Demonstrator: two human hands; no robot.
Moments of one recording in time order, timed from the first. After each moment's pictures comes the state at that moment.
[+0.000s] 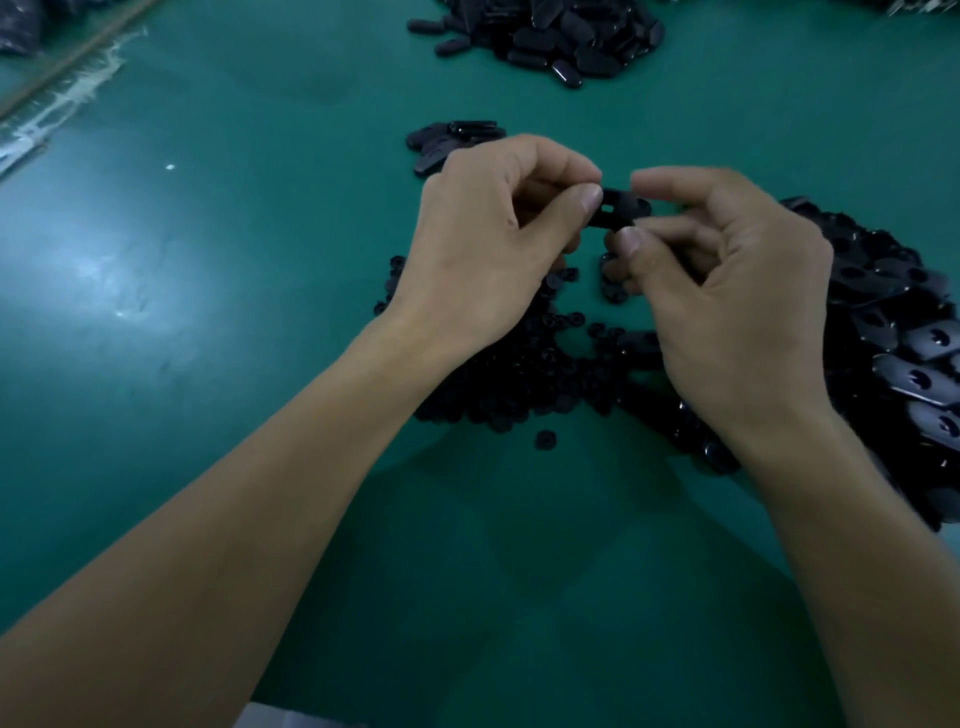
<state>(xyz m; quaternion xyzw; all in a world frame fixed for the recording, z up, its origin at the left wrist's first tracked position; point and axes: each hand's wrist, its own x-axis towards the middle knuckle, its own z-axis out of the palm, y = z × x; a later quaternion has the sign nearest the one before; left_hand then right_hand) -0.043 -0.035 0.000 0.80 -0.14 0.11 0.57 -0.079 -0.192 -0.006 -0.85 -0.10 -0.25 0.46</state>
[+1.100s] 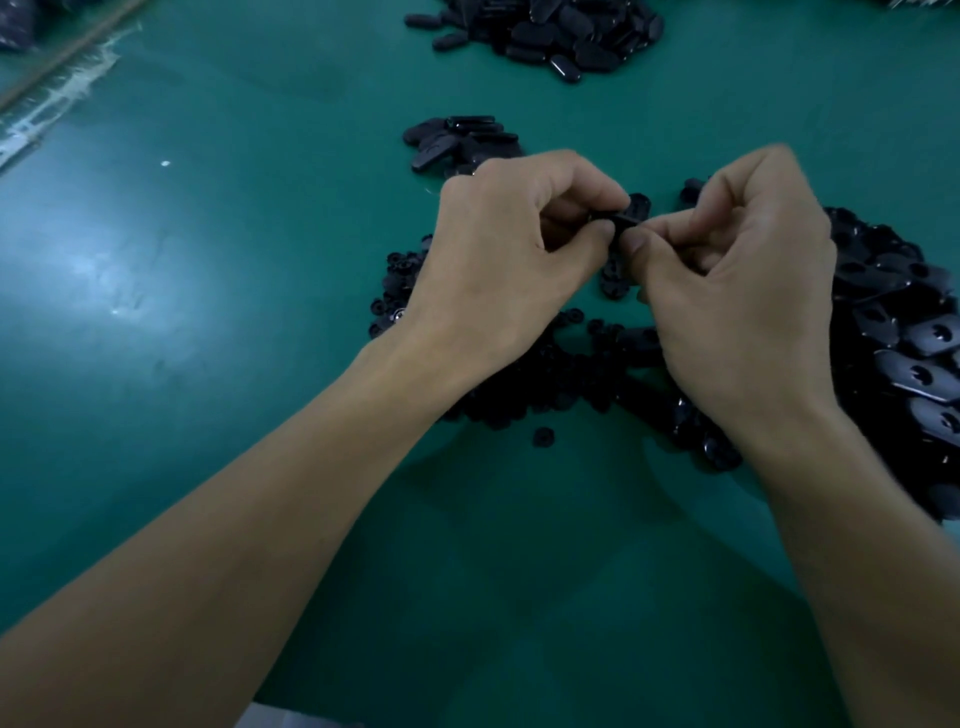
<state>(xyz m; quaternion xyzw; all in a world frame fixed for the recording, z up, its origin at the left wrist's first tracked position) -0.053 -0.044 -0.003 0.82 -0.17 0.15 0.53 -0.082 -0.189 0.001 -0.85 -0.02 -0.23 0.48</state>
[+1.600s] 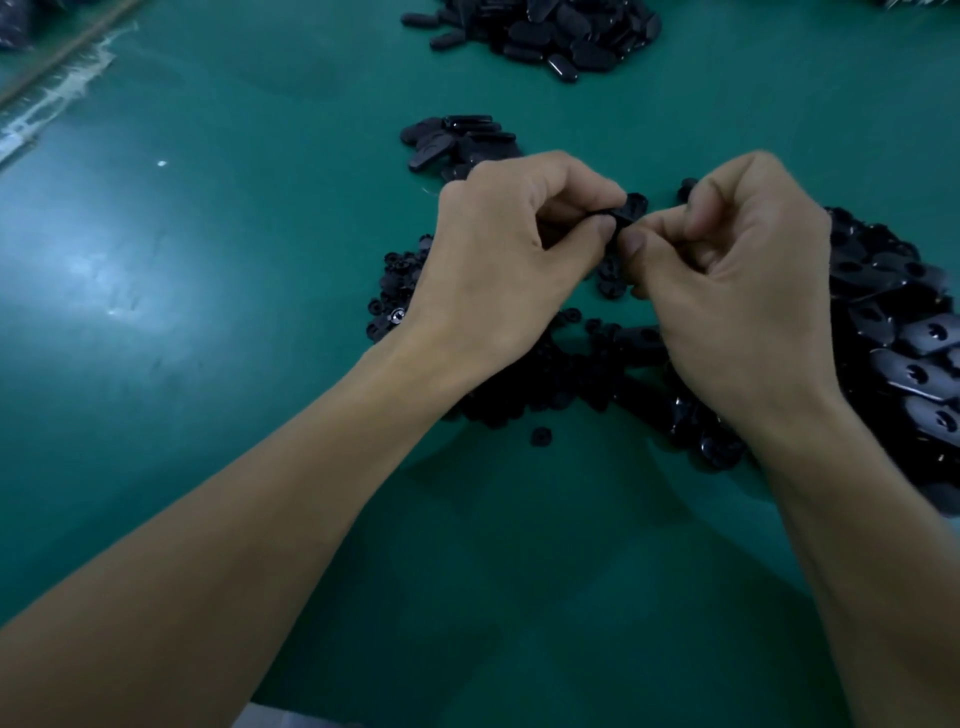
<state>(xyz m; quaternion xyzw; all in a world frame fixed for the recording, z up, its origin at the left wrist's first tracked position) -0.052 -0.046 -0.006 0.81 -0.16 0.14 0.55 -0.079 -0.192 0.003 -0.84 -0.03 -0.20 0.51</state>
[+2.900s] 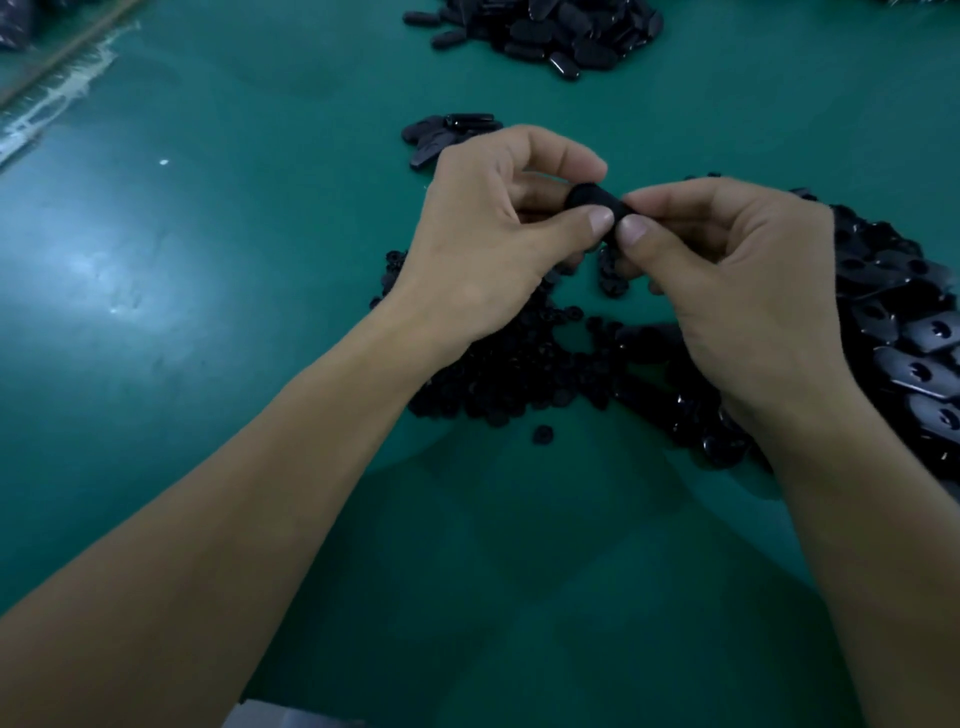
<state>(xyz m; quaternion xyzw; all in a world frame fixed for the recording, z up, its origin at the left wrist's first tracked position) -0.046 -0.035 0.001 0.74 -0.14 0.03 0.66 -0.071 -0.199 -0.004 -0.80 -0.06 -0.16 0.57</state>
